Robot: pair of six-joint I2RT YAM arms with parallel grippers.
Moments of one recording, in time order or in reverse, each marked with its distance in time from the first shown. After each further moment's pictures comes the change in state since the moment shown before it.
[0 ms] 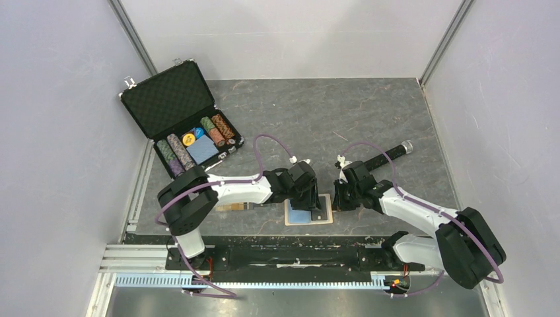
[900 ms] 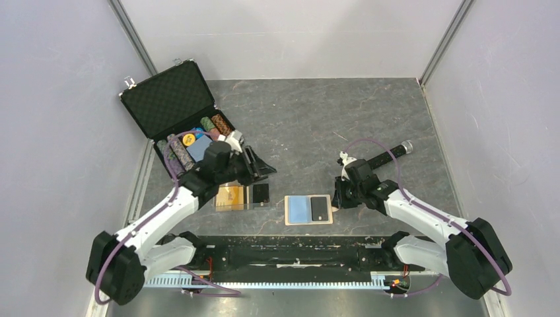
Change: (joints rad) left arm 0.493 -0.700 -0.347 0.045 0.228 0.010; right arm 0.000 -0.085 0.025 -0.052 0.034 -0.007
